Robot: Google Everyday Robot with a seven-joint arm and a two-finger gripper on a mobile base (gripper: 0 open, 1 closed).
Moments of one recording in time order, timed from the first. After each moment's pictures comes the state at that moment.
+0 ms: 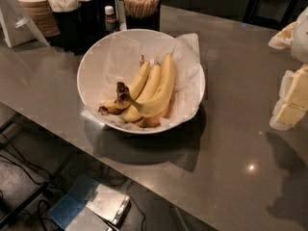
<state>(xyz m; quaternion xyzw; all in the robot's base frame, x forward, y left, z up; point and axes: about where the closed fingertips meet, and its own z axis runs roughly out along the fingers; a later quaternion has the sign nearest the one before) 0.438 -0.217 0.976 -0.60 0.78 -0.03 0.16</state>
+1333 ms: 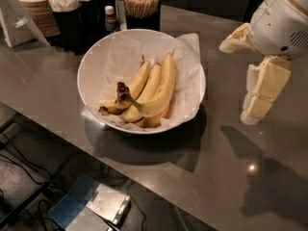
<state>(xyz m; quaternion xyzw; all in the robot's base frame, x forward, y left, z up) 0.444 -0.145 0.971 -0.69 0.70 0.09 0.17</state>
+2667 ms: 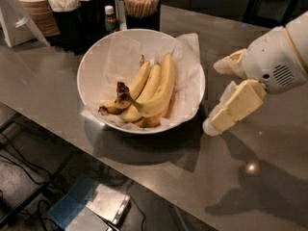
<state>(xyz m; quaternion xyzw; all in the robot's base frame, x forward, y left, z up) 0.436 -0.107 0.947 -0.55 0.76 0.23 0.28</state>
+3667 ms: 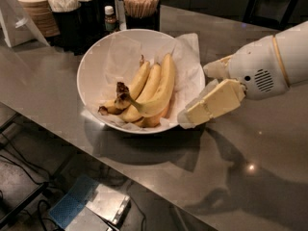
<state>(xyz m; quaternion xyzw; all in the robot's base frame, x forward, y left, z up) 0.439 -0.076 0.953 -0.46 0.77 0.29 0.33</state>
